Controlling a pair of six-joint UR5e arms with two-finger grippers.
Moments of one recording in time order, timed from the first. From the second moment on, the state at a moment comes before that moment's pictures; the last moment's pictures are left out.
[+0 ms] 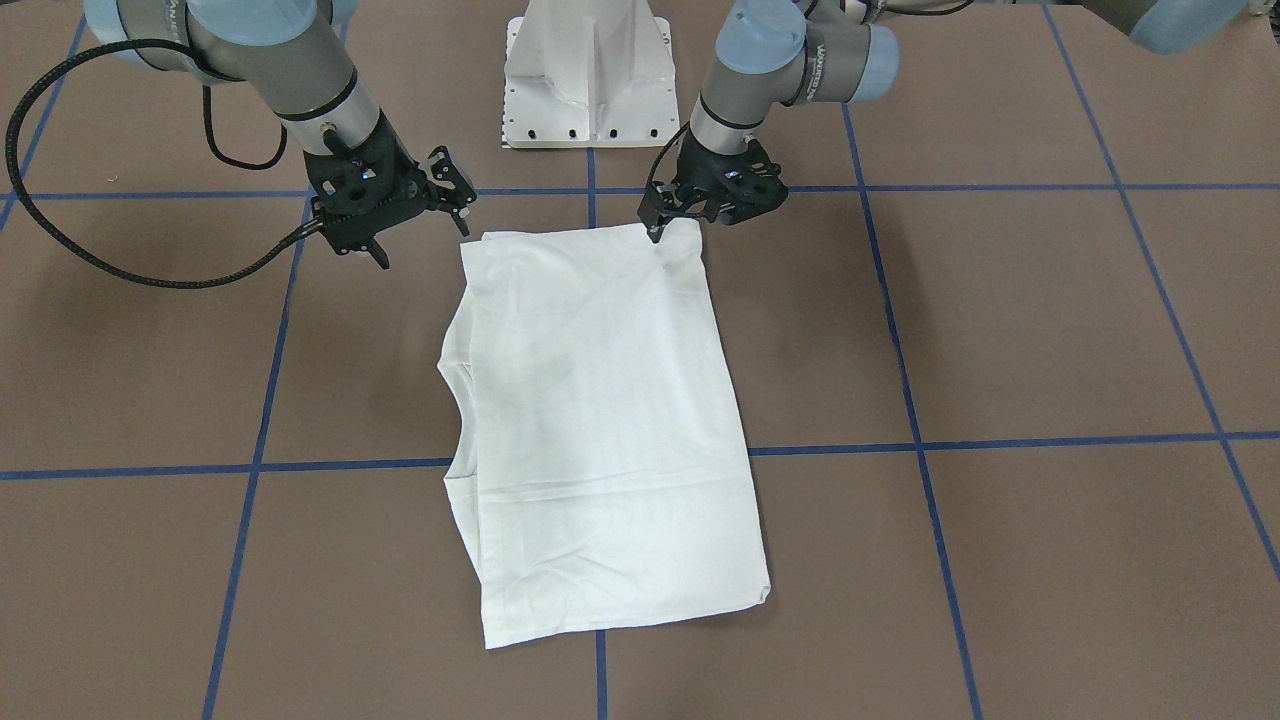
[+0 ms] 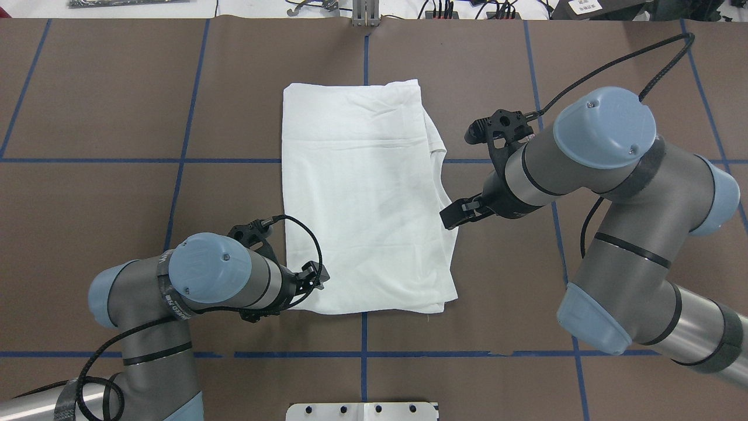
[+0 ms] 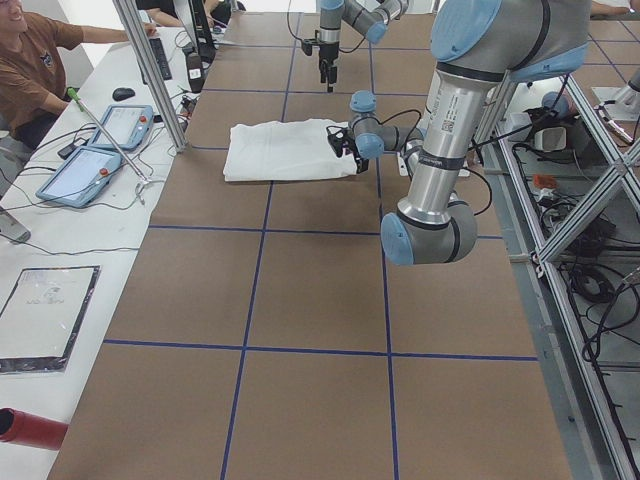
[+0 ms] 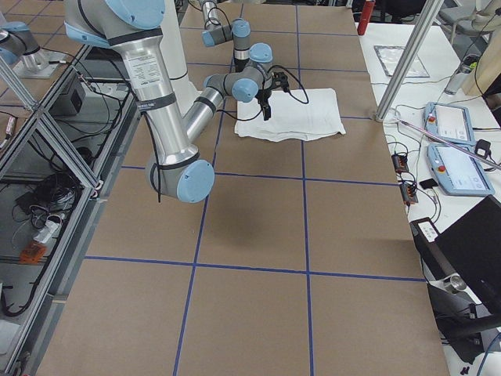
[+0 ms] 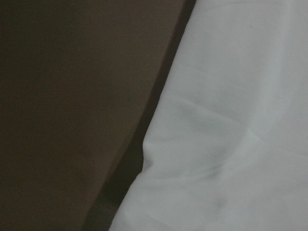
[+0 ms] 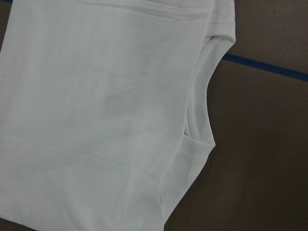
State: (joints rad) left arm -0.34 -2.00 -1.84 -1.83 -1.80 -1.86; right arm 0.64 -1.18 2.00 -1.51 2.02 0.86
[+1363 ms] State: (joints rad) left arm -0.33 -2.01 -1.82 -1.83 -1.80 -1.87; right arm 0.68 -1.18 2.00 -1.51 2.05 0.85
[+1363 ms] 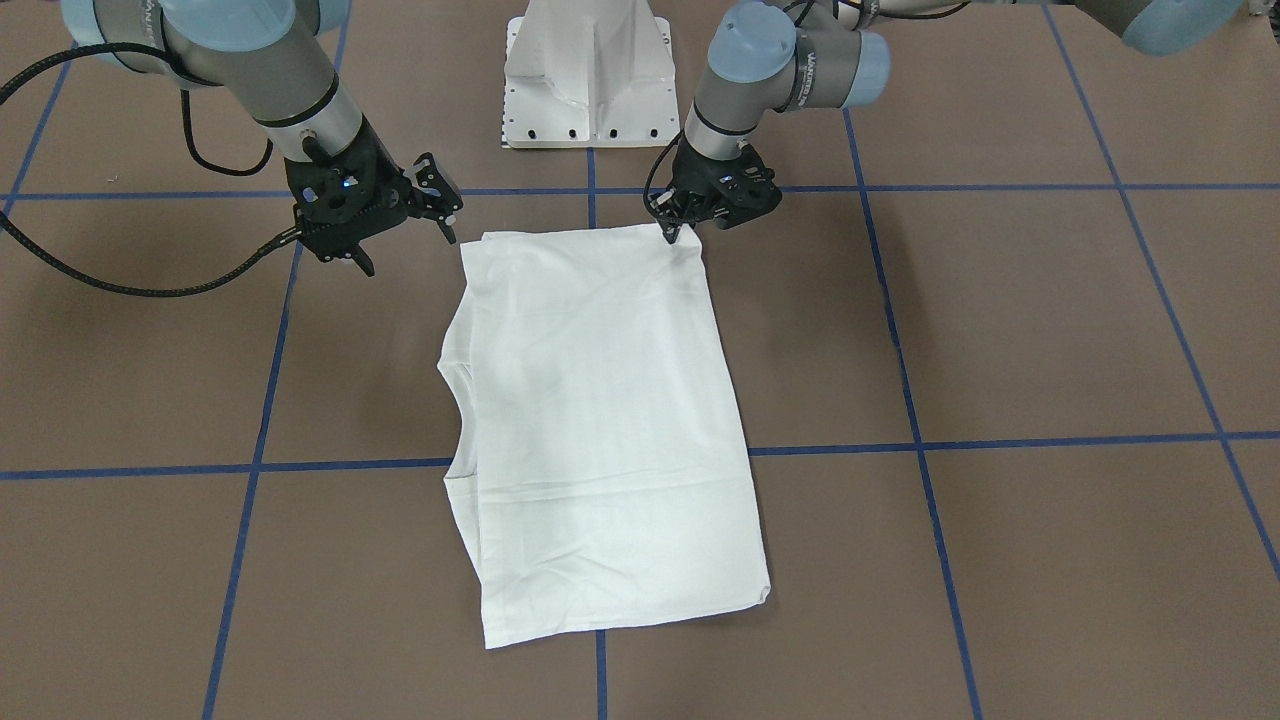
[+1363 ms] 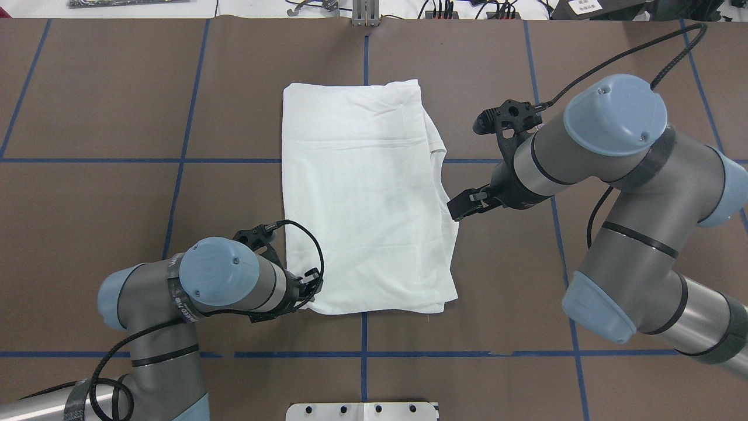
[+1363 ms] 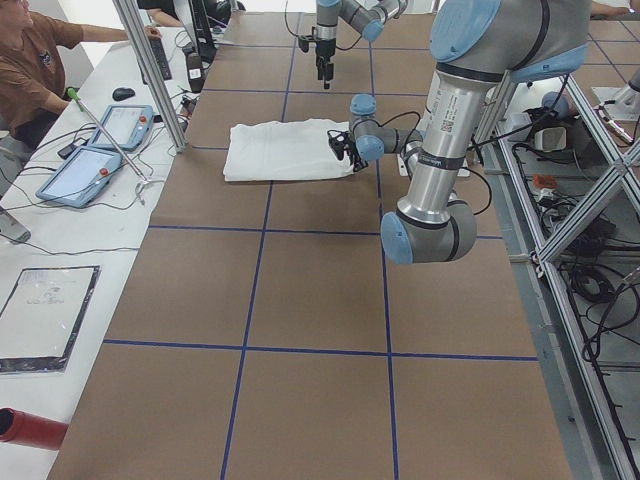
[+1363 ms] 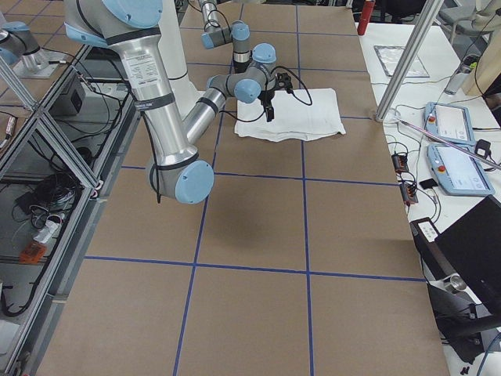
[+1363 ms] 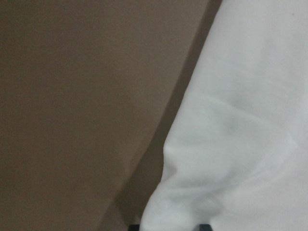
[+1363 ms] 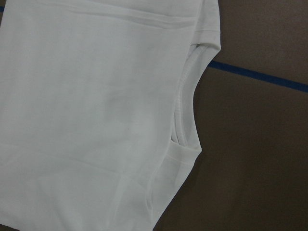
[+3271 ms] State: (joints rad) left arm -0.35 -2.02 -1.98 -1.71 -1.83 -1.87; right arm 0.31 -1.13 1.91 -1.56 1.76 1.82
